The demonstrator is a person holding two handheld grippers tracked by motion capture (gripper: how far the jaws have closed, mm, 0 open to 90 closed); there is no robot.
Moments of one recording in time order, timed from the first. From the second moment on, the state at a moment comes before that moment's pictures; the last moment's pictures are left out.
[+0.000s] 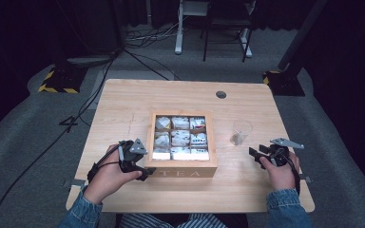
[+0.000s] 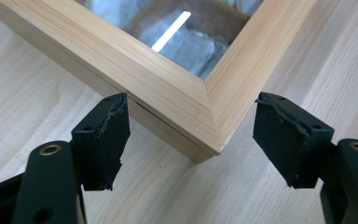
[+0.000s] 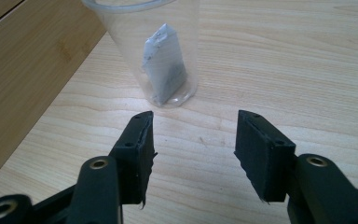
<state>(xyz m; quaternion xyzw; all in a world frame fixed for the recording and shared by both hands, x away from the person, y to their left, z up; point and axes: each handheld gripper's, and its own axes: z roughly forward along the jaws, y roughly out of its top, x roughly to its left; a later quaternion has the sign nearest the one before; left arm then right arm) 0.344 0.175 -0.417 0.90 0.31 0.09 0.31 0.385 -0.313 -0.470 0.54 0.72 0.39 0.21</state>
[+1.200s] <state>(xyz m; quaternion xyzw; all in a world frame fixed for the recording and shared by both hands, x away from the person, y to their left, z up) 0.389 0.285 -0.440 0.80 0.44 0.20 0.36 0.398 -0.323 -0.489 0.53 0.74 0.35 0.22</state>
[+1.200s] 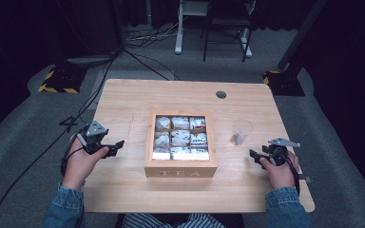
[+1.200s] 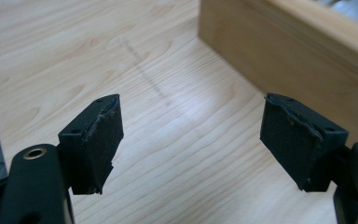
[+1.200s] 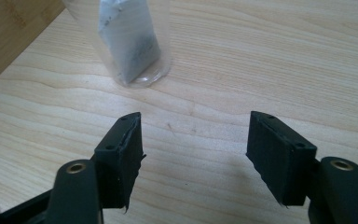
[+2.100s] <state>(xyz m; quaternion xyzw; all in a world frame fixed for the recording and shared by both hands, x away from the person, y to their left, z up) 0.419 0.288 -0.504 0.80 0.46 0.18 0.33 0.403 -0.322 -0.503 0.51 0.76 0.34 0.23</state>
